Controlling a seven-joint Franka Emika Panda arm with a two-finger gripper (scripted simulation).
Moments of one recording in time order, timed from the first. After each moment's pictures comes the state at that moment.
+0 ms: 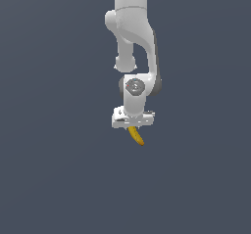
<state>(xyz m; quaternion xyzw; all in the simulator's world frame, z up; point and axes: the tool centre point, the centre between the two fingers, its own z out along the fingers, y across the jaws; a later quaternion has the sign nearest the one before) -0.033 0.034 0.025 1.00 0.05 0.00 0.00</state>
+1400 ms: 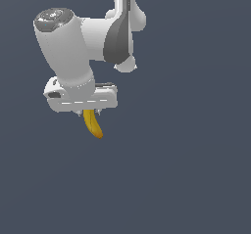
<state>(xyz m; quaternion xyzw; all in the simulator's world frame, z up) 0.034 -0.127 0.244 1.00 0.05 0.00 0.00</state>
